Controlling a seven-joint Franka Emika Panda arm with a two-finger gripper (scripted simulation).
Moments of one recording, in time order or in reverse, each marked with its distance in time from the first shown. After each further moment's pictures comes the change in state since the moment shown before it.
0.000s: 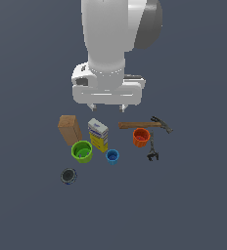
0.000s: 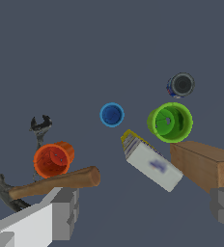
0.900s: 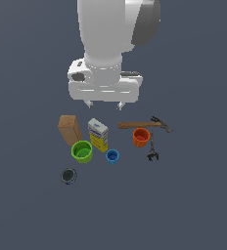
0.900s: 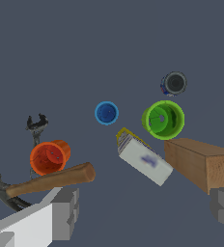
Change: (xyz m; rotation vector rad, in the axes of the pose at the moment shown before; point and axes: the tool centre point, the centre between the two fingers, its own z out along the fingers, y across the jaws) arm -0.004 0.010 -0.008 -0.013 -0.005 0.009
